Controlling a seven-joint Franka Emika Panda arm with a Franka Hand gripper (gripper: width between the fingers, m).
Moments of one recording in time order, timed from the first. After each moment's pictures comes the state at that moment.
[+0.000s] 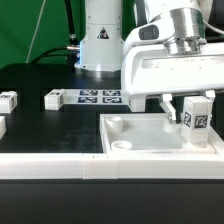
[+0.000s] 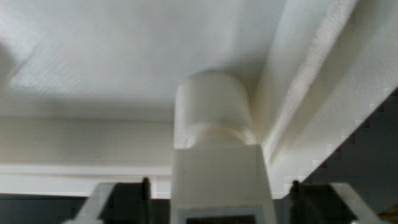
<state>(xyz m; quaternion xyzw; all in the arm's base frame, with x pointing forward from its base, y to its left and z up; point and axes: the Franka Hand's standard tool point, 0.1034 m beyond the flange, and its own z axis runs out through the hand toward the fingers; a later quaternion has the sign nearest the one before) 0.606 0.113 0.056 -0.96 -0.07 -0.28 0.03</state>
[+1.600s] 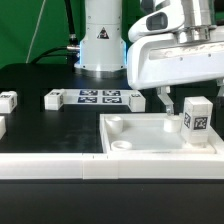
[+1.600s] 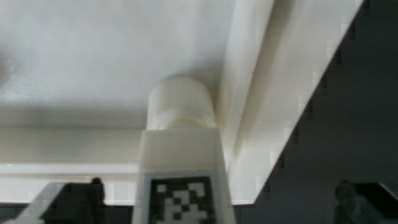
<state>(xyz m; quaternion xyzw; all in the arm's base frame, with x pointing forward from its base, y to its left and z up) 0.616 0.119 0.080 -0.99 -0.07 -0.10 0.07</state>
